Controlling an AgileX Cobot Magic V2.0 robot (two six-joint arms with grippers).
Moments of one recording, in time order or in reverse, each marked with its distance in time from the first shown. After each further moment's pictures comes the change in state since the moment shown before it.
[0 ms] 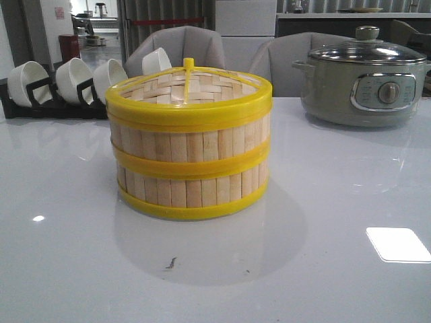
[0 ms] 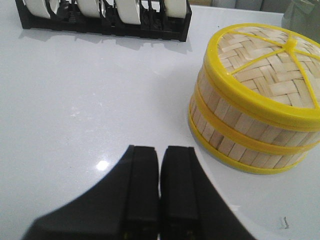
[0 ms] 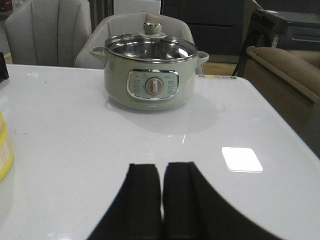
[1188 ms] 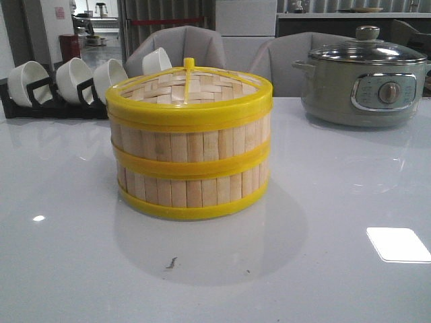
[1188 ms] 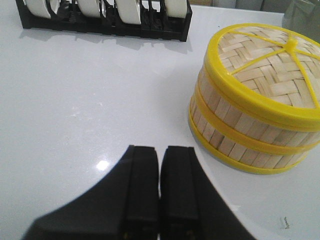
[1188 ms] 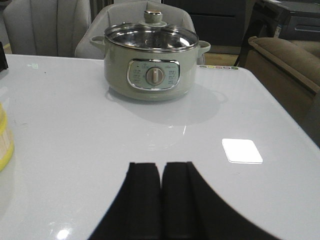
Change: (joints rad) left arm 0.000 0.000 0.000 0.000 0.000 0.000; right arm 0.000 0.000 0.000 0.000 0.033 0.000
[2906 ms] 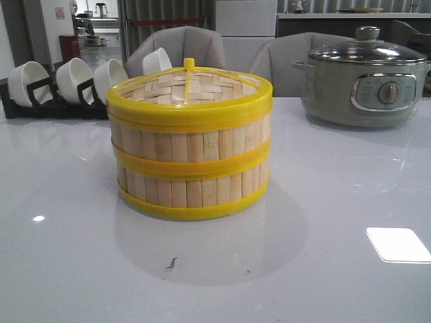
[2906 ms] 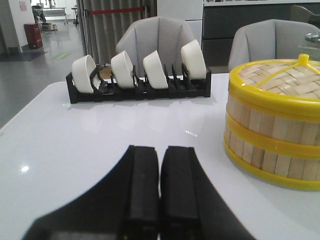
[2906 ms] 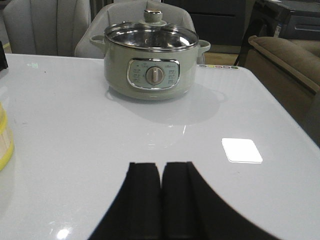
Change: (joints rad) left arm 0.073 -0.602 0.485 0.174 -0.244 0.005; right arm 0.000 0.000 0.000 -0.007 0.002 0.000
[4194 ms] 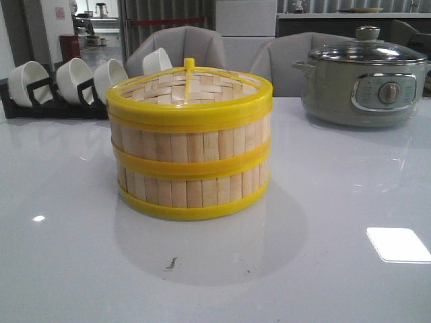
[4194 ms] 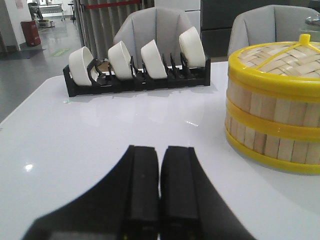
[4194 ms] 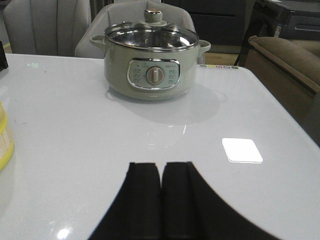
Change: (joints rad) left arm 0.000 0.000 0.023 -0.042 -0.009 0.077; right arm 0.000 0.000 0.000 0.000 0.000 0.000
